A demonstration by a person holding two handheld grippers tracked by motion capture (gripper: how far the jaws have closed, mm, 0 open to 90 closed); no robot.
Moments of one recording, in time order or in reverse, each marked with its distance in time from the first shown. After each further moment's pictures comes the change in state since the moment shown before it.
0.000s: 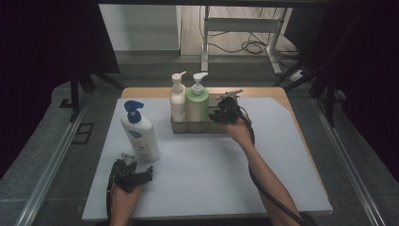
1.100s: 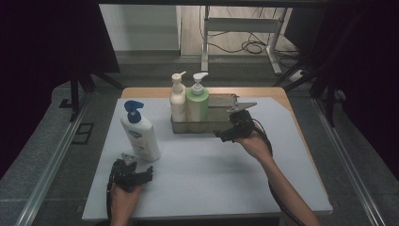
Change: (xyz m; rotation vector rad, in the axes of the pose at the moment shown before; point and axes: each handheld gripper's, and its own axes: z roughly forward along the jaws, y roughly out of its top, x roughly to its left) left arm 0.000 0.000 0.000 0.001 -0.002 -0.002; right arm 0.017 -0.036 -0.056 -0.045 0.037 -0.114
